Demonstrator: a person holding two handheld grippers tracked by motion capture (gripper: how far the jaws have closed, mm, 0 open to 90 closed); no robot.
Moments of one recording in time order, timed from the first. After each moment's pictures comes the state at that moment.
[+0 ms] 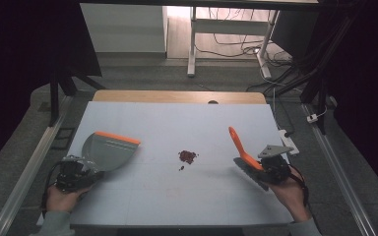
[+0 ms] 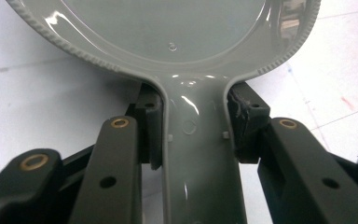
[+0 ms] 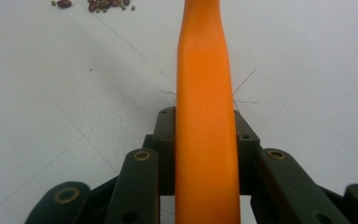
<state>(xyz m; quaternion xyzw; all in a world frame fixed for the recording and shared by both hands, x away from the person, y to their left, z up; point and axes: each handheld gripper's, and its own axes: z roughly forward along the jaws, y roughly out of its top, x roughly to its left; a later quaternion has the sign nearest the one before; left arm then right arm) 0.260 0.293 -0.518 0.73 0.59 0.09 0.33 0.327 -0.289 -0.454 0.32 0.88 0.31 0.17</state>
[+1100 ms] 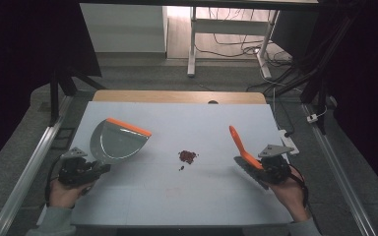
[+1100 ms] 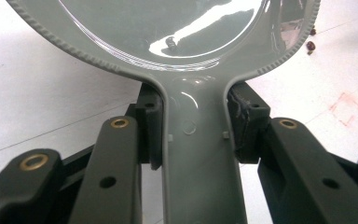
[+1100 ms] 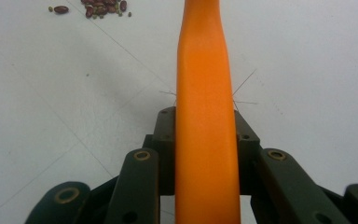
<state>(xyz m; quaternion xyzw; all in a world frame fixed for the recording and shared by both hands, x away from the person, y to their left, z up) 0.262 0.281 -0.492 0.75 0.52 0.11 0.40 0.326 -0.289 -0.453 0.32 0.87 0.31 0.19</state>
